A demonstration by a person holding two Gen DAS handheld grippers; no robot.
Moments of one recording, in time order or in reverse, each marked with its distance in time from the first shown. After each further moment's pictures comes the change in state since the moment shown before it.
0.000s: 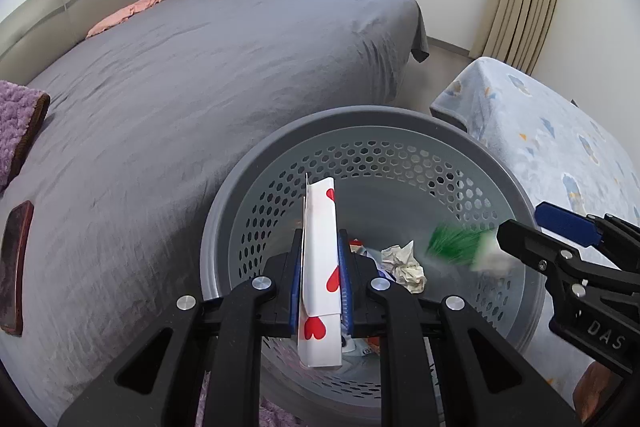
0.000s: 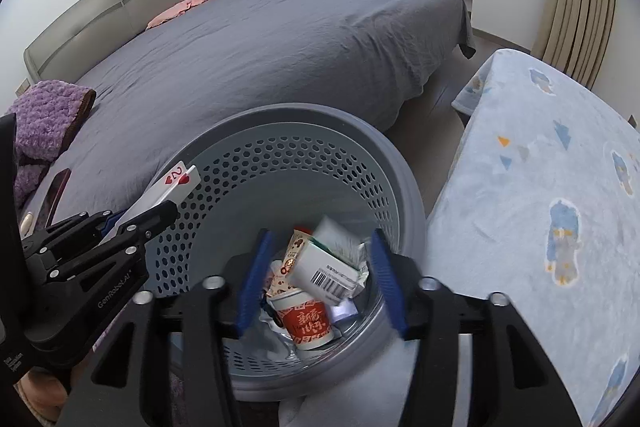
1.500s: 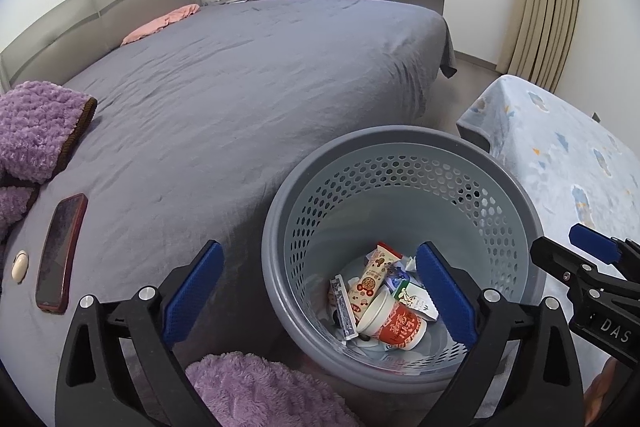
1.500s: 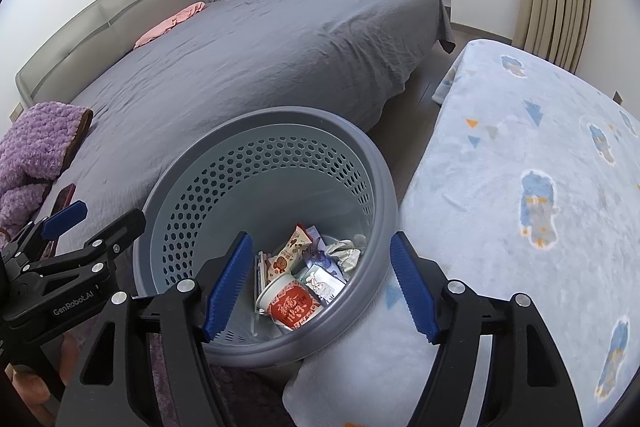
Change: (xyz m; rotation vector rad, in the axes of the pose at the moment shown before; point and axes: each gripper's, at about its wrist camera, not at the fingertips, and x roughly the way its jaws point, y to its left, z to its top) left arm -0.047 0.009 -0.007 -0.031 -0.052 0.122; right arm -0.030 -0.008 -0.018 0.080 -0.023 -0.016
